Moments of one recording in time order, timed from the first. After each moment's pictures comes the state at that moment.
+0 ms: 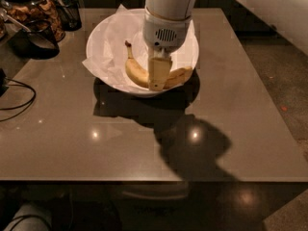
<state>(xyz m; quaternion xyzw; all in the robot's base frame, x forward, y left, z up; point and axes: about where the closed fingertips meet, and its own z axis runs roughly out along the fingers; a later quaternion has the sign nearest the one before) 0.517 -0.014 0.934 -0.69 0.72 0.02 0.09</state>
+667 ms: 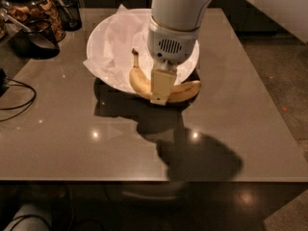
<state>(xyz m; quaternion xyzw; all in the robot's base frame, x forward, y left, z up) 0.475 -0.026 0.935 -0.63 0.77 0.03 0.08</state>
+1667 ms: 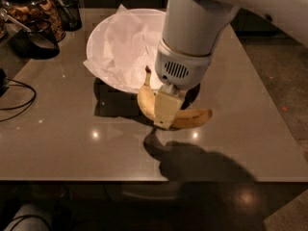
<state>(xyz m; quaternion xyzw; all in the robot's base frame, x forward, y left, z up) 0.424 -0.038 0.921 -0.55 0.83 0.05 0.06</state>
